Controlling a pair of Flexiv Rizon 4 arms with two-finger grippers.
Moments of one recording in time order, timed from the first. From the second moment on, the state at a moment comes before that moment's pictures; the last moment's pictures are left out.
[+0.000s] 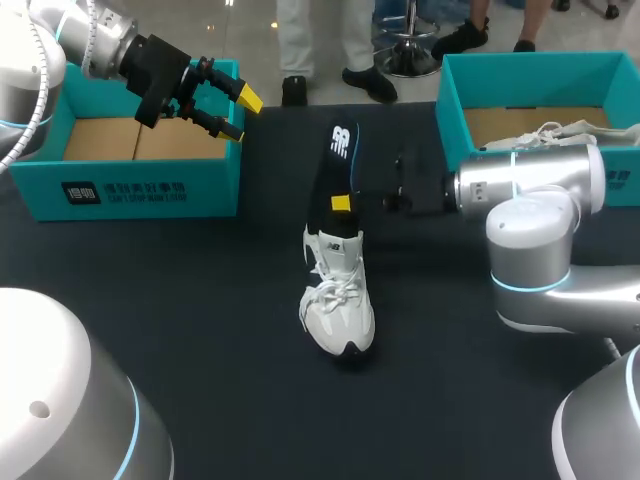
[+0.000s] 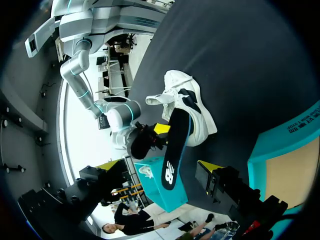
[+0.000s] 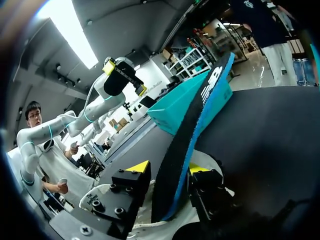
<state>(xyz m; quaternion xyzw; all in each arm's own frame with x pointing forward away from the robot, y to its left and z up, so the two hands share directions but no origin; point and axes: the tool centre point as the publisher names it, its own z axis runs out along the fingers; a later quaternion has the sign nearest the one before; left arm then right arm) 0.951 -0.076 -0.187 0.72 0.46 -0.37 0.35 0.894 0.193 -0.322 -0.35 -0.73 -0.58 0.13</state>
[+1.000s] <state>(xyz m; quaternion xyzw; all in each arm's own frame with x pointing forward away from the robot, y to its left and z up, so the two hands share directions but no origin) 0.951 -0.076 -0.187 0.72 0.46 -0.37 0.35 0.885 0.191 -0.337 -0.33 -0.77 -0.51 0.16</state>
